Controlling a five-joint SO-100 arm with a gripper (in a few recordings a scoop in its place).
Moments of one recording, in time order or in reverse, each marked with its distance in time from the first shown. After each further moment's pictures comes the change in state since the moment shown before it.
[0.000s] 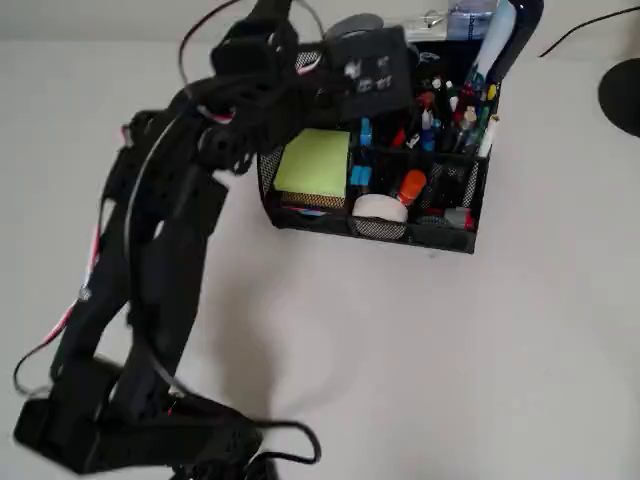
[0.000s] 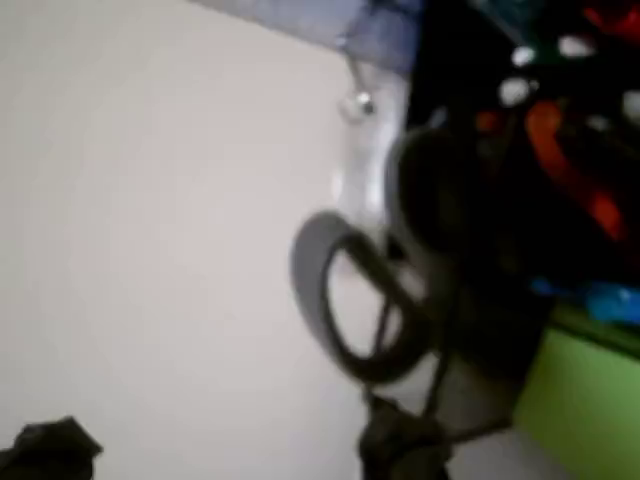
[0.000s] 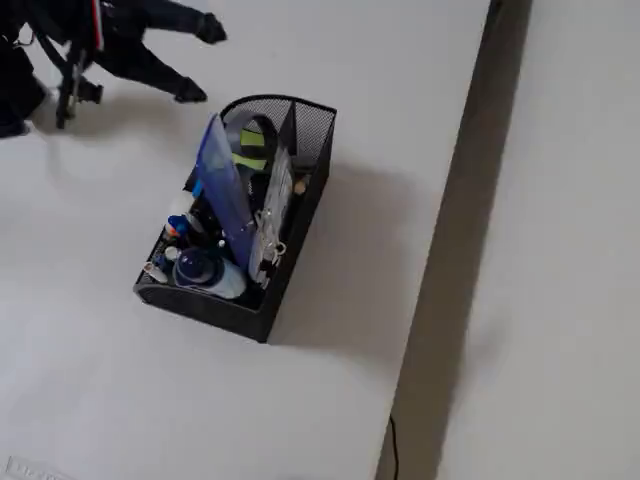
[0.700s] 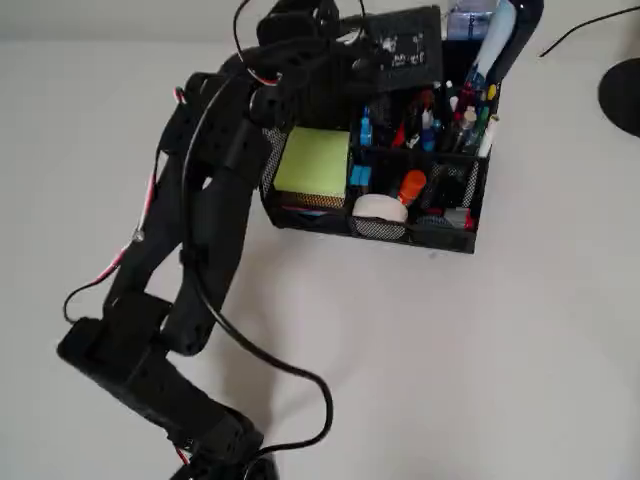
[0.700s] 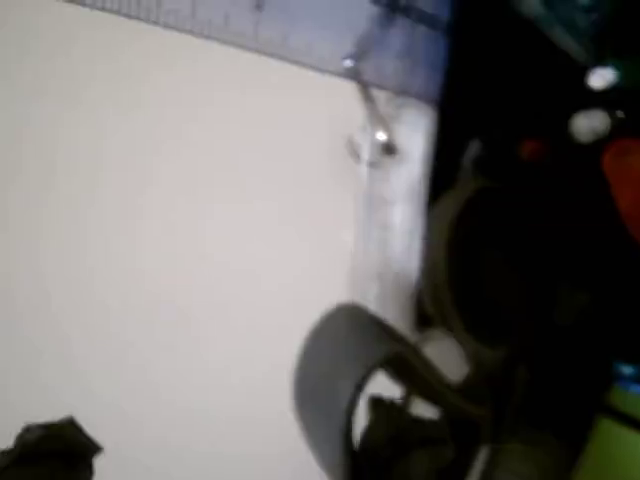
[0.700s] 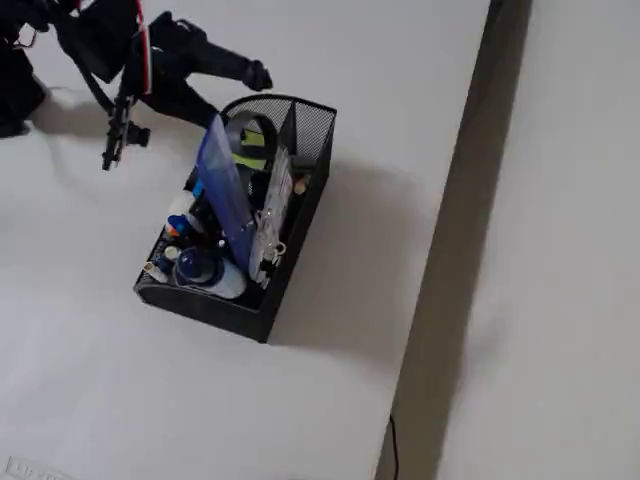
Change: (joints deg) arm 0.9 -16.7 -16.8 -0.7 1.7
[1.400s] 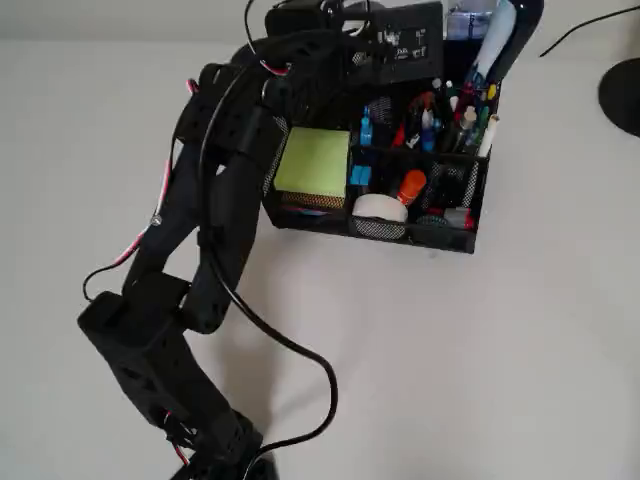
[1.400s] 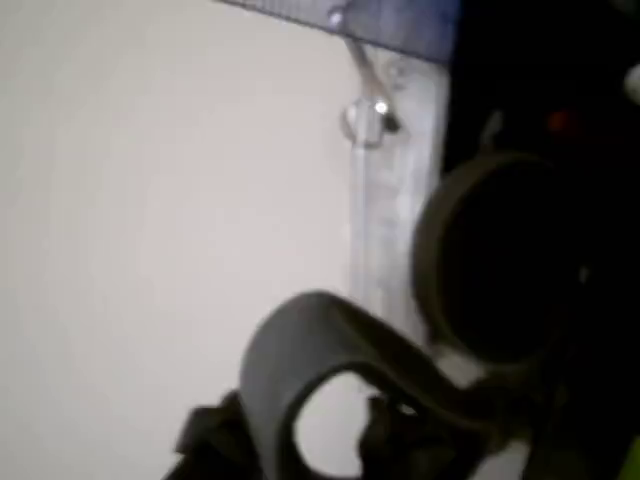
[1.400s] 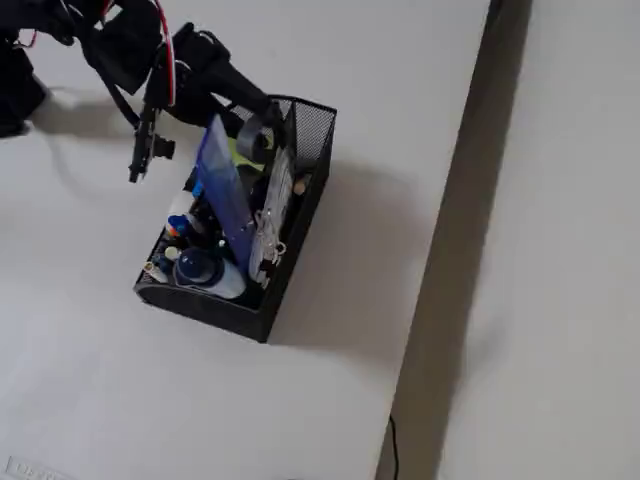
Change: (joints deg) arm -1.1 -8.3 -6.2 -1.0 2.5
